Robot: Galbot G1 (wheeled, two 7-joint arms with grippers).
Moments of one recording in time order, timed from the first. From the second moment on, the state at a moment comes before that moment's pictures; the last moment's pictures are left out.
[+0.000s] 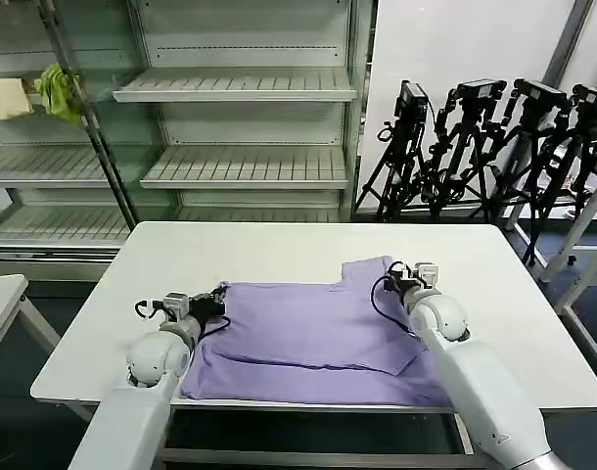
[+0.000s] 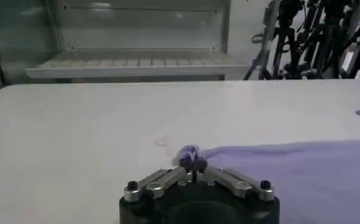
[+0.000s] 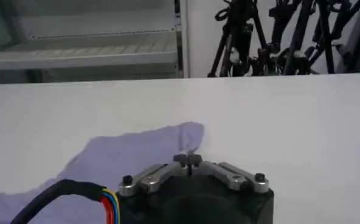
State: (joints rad) left arm 0.86 -1.24 -0.35 -1.56 -0.39 0.58 0.02; right arm -0.61 1.14 0.11 1.39 0.72 -0.58 0.25
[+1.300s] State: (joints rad) left arm 0.98 -1.22 -0.43 -1.77 -0.40 0.58 0.02; right arm -0.80 0.99 0.28 1.77 0.81 -0.58 0.27
